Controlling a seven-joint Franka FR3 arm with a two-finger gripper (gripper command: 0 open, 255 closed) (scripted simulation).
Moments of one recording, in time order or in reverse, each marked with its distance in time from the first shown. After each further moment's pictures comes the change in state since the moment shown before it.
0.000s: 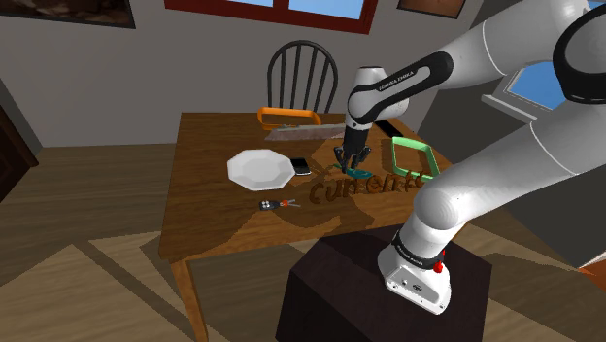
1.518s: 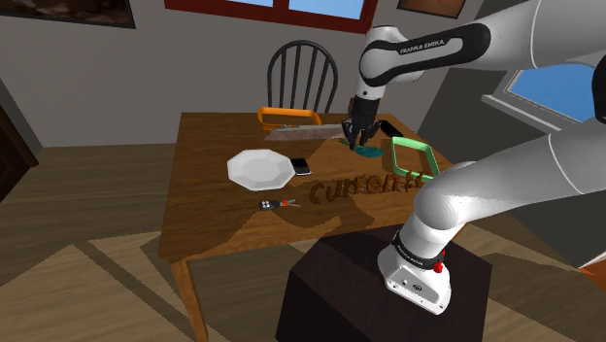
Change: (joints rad) arm -0.004 -0.166 0.017 0.154 0.000 -0.320 0.008
